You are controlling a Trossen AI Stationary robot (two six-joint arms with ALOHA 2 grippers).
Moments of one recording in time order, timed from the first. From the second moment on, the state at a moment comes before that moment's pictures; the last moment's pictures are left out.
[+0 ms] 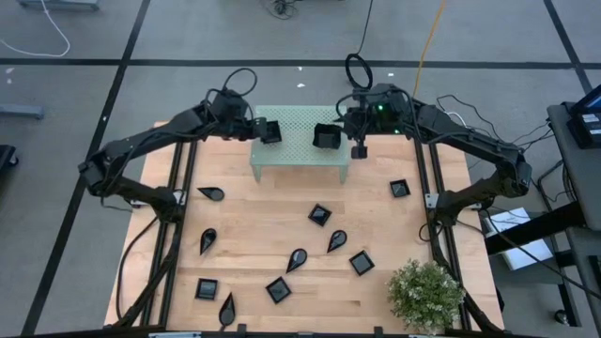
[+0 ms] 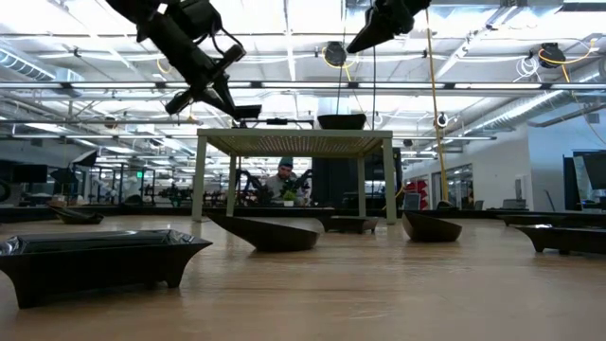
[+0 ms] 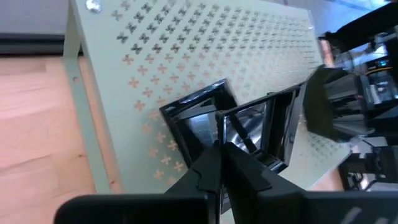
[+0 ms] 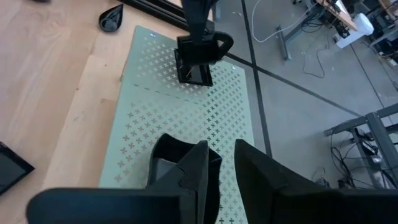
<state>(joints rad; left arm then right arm) 0.67 1.34 1.09 -0.49 0.13 -0.80 -0.44 1.37 1.44 -0.61 -0.05 -0.64</state>
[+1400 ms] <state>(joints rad) 0.67 1.39 1.09 -0.46 0.14 -0.78 -0.44 1.37 1.44 -0.60 -0.05 -0.64</state>
